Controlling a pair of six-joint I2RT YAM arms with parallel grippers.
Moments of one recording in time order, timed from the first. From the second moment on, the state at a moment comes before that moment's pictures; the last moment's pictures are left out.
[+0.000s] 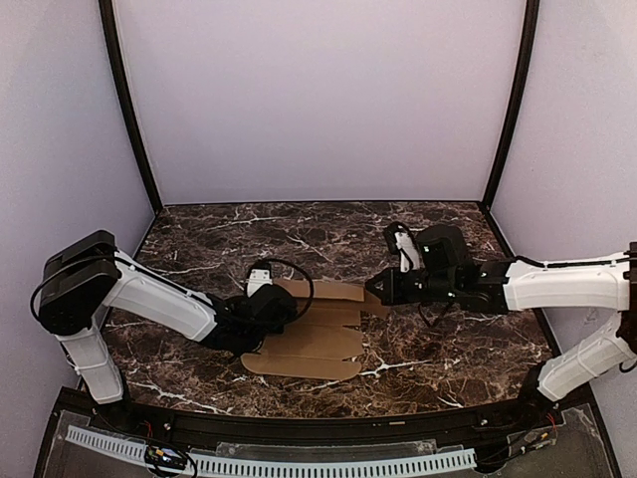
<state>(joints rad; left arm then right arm) -1.03 1.78 0.81 0.07 -0.80 -0.69 0.86 1.32 0.75 0.01 -0.08 0.58</state>
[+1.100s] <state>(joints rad) -1.05 1.77 0.77 0.12 -0.81 -0.67 0.90 1.69 0.87 0.12 -0.05 0.64</state>
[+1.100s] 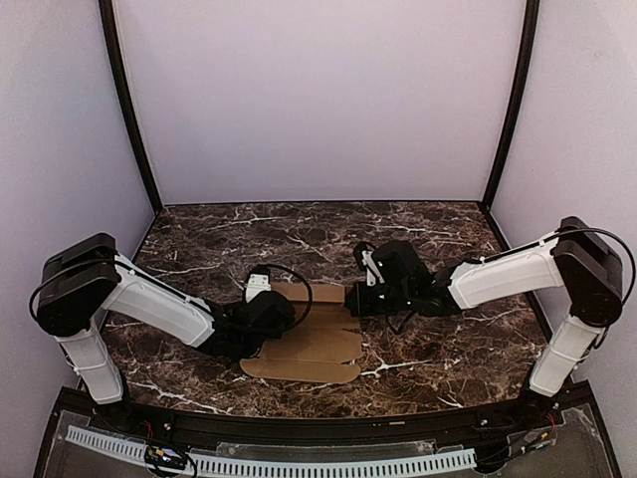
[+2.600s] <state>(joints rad) -1.08 1.77 0.79 0.12 -0.84 -0.73 0.93 1.61 0.72 0.33 -0.17 0.79</state>
